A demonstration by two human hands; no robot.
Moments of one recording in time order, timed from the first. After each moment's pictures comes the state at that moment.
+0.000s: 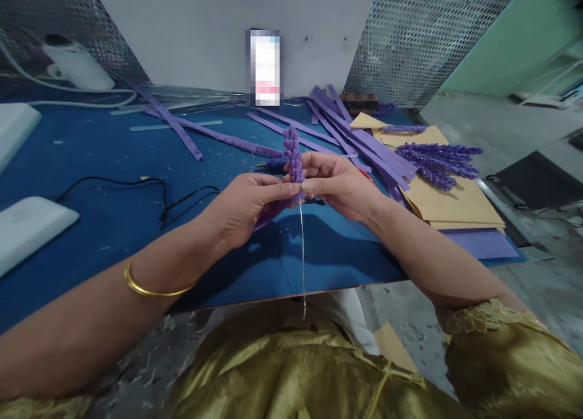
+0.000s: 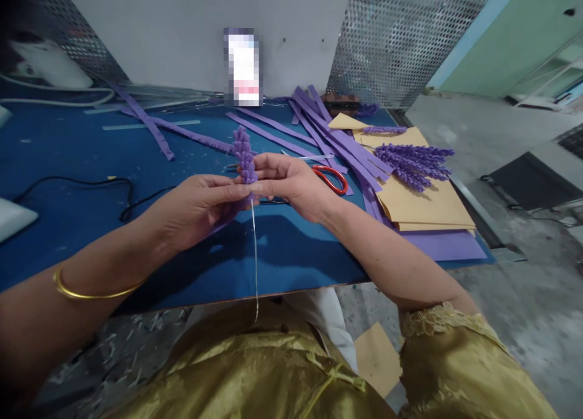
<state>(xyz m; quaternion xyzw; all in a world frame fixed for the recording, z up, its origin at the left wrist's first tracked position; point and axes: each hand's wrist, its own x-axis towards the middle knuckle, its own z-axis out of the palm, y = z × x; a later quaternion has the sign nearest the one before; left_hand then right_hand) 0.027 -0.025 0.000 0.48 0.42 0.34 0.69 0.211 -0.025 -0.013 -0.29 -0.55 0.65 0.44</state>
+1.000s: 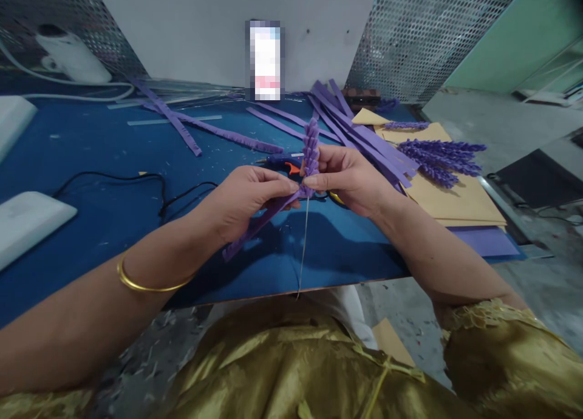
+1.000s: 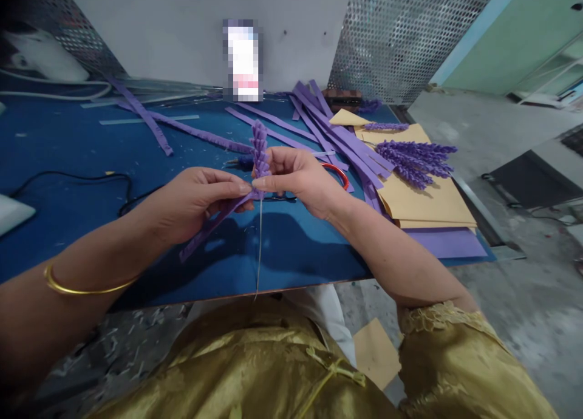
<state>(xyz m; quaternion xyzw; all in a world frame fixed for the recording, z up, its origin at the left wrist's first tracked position) 0.024 -0.022 0.004 0.56 0.46 0.31 0.62 0.218 -0.030 -0.001 -0.35 -0.59 0.58 0.44</state>
